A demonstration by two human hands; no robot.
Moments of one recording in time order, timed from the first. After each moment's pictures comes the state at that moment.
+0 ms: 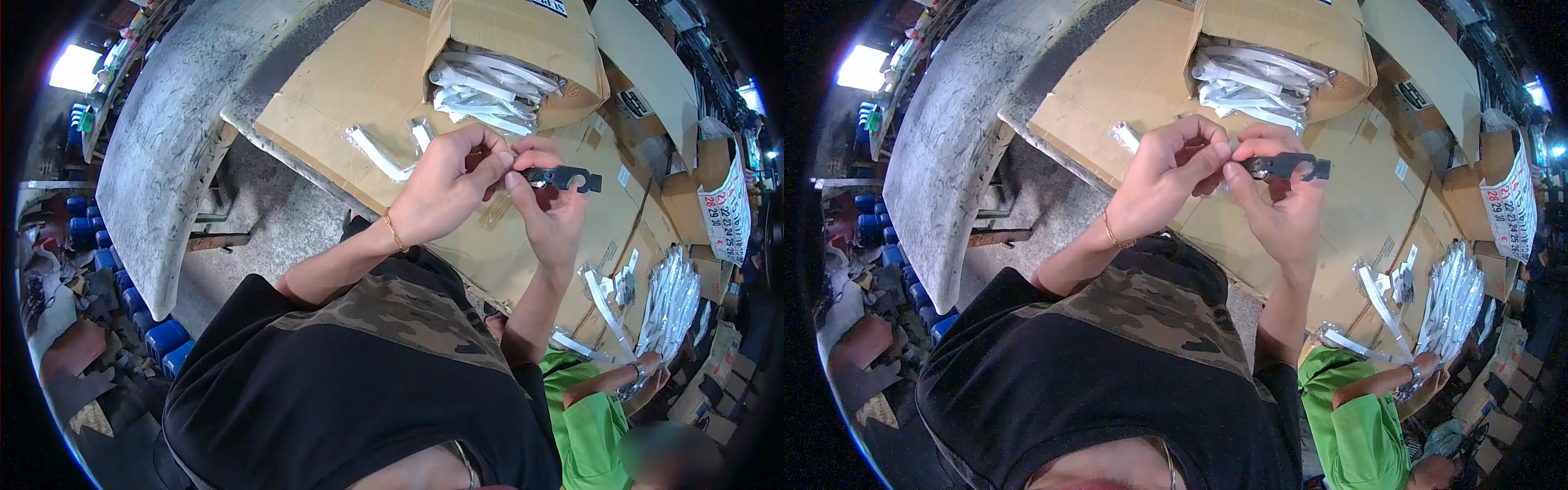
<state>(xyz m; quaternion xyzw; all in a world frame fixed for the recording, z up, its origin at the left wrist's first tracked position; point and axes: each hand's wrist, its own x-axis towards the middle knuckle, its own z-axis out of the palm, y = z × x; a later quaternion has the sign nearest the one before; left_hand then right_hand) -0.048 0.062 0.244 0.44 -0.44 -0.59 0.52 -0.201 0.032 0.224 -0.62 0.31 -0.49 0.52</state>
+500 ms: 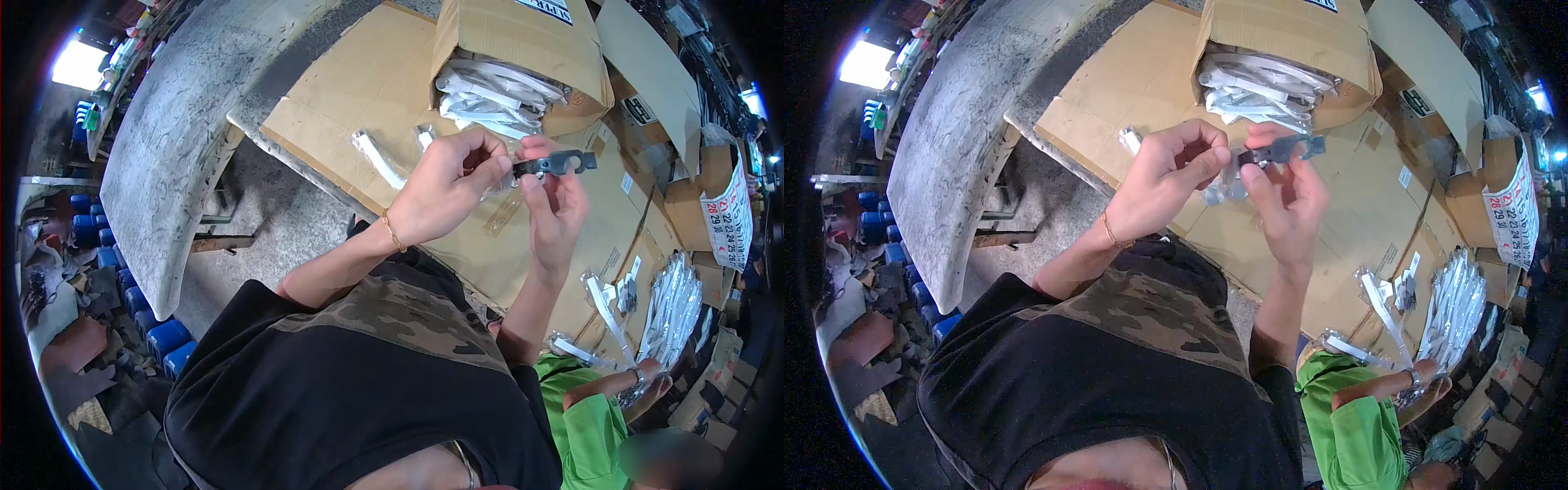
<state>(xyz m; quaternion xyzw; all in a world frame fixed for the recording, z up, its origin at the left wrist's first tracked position) -0.036 0.059 0.242 0.47 -0.48 -0.55 0.50 -0.199 0.024 0.210 -0.58 0.26 -0.53 0.55</state>
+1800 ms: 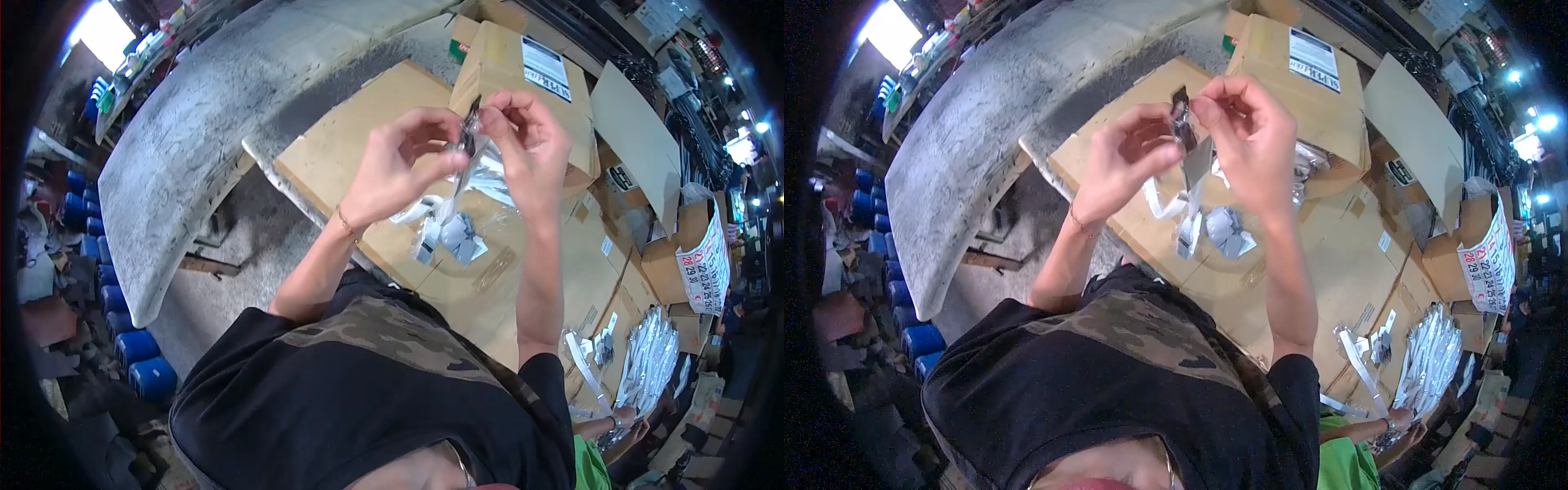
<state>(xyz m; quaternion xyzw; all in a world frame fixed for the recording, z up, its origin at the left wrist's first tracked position) 0.044 0.049 0.273 0.40 -0.53 -0.36 0.65 -0.097 -0.031 0.299 -0.66 0.18 -0.51 0.52</state>
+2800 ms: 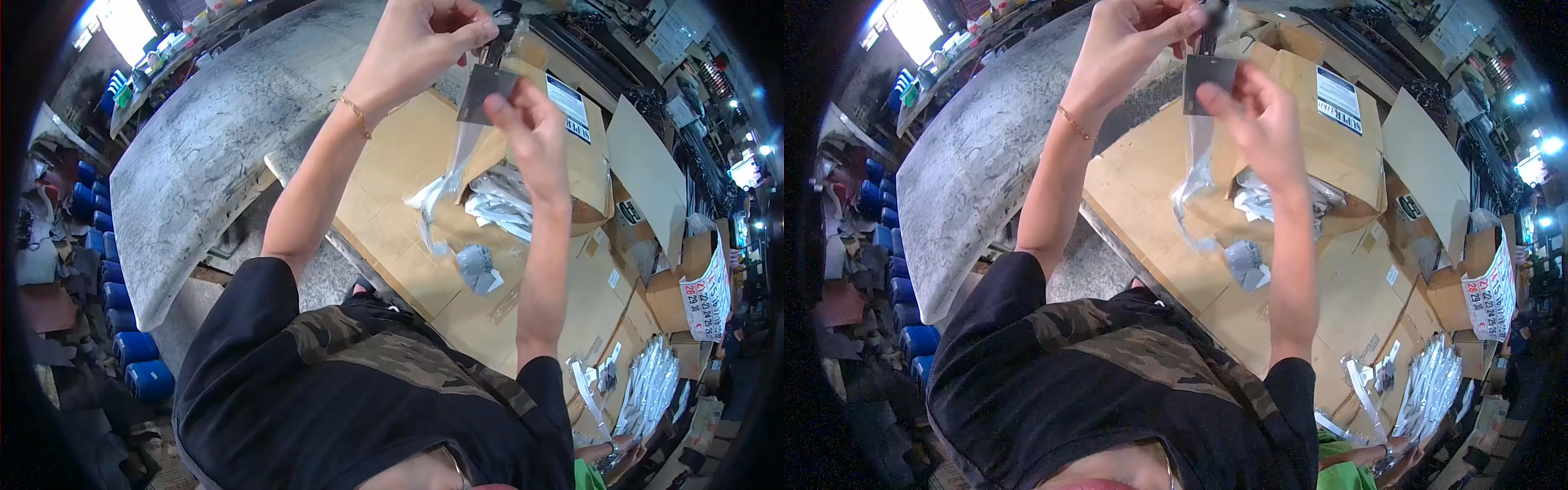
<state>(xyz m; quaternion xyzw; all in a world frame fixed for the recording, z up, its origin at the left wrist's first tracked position) 0.135 -0.008 0.396 0.50 -0.59 -0.25 0.59 -0.029 -0.067 0.331 -0.70 0.12 -0.45 0.53</state>
